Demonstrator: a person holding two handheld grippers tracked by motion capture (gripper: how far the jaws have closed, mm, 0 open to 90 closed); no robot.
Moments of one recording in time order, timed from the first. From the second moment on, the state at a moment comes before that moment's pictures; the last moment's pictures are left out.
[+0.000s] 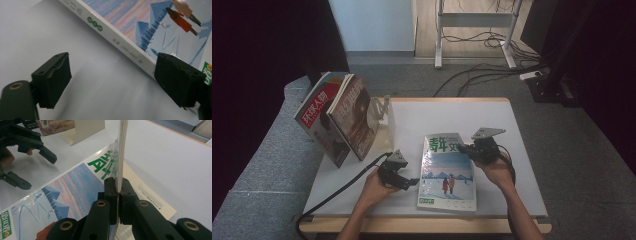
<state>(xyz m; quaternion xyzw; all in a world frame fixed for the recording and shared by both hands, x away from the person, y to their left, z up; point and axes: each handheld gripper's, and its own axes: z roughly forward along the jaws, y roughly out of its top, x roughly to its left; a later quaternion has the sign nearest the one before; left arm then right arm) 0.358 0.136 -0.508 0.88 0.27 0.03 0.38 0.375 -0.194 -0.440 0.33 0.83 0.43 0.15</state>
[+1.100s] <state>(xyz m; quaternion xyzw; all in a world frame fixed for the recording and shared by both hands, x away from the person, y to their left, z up) 0.365 0.108 -0.515 0.88 0.23 -0.08 0.40 0.358 -0.203 -0.427 0.30 0.82 0.46 0.16</state>
